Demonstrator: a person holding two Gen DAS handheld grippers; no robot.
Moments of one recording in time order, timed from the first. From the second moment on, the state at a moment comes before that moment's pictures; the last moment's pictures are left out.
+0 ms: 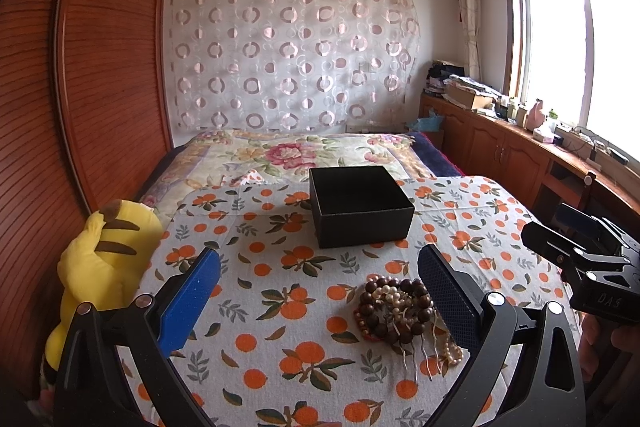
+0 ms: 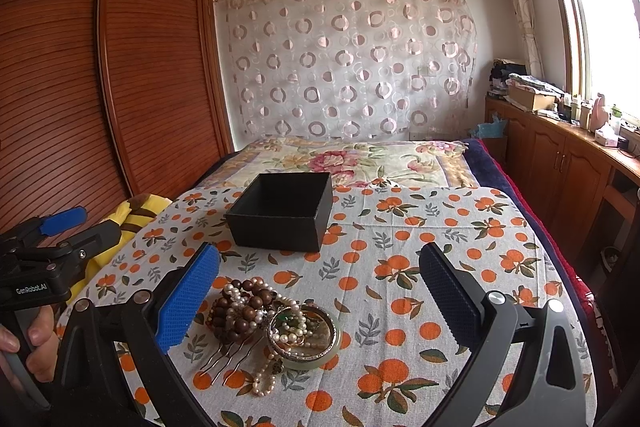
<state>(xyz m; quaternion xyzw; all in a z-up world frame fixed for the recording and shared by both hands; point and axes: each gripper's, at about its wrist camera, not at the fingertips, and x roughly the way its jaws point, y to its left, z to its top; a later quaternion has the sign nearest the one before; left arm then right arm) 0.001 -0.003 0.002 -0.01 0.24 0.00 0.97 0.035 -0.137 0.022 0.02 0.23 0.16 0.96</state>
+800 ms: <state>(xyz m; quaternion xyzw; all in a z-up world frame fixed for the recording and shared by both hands) 0.051 -0.003 -0.078 -0.02 0.36 -0.10 0.93 0.053 -0.137 -0.034 0.00 0.31 0.19 0.93</state>
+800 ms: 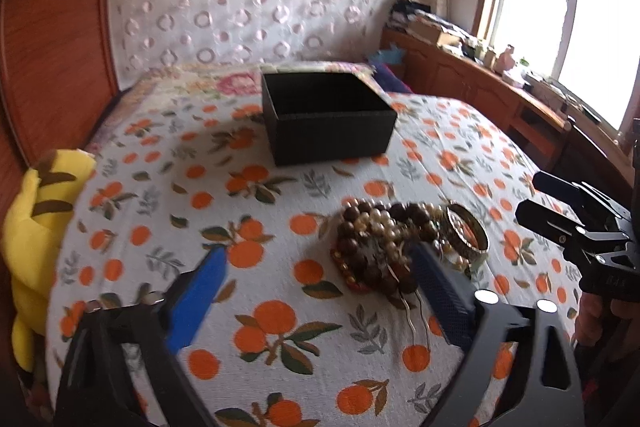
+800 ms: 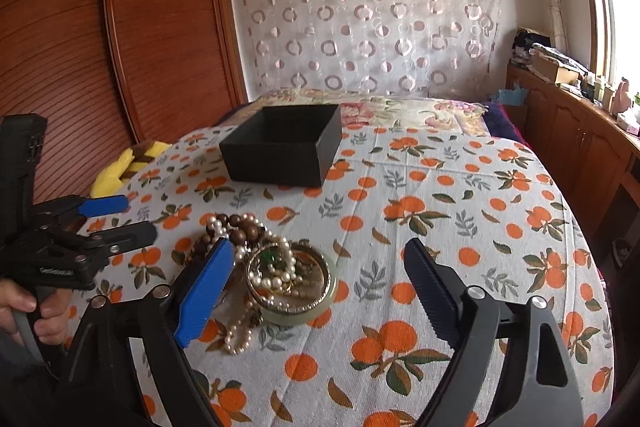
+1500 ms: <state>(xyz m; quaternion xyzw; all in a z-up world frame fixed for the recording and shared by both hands) 0.102 -0.033 -0.111 0.01 0.42 -0.13 0.90 0.050 -0.133 -0.048 -0.02 0.33 0.21 0.92</state>
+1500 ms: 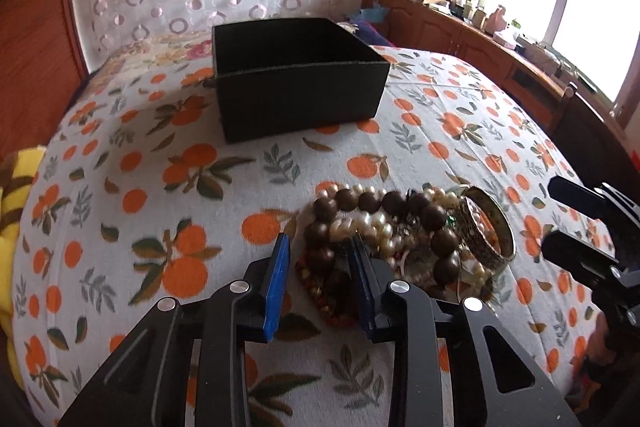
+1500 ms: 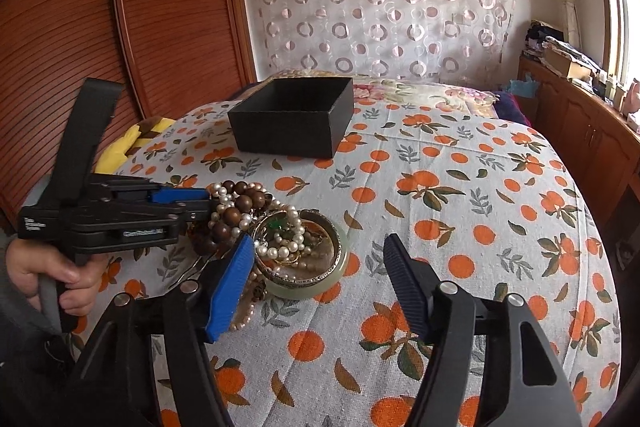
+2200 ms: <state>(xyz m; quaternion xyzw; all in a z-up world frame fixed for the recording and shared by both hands) 0.073 -0.015 -0.054 -0.02 0.34 -0.14 0.93 0.085 -0.138 -0.054 -0.04 0.37 0.22 0.90</state>
